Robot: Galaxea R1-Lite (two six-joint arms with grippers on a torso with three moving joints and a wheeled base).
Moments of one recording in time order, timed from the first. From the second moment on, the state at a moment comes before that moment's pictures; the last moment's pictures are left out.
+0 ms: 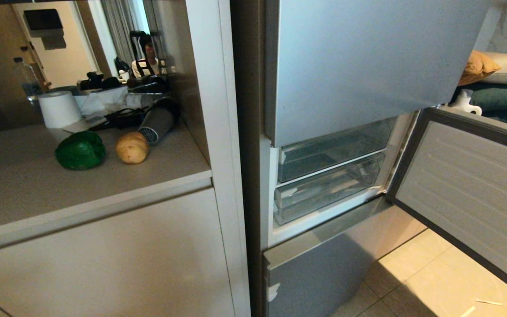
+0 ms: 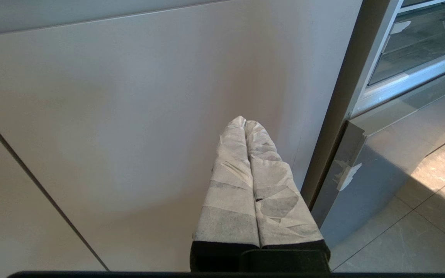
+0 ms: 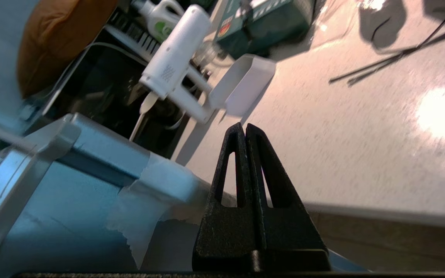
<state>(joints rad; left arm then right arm) 0.00 0.00 0.00 -0.03 0.00 0.00 -1.48 2.00 -0.95 -0.89 0.90 0.59</state>
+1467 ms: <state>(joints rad) 0.00 0.00 0.00 -0.03 0.00 0.00 -1.47 1.67 -0.71 -1.10 0.99 0.78</state>
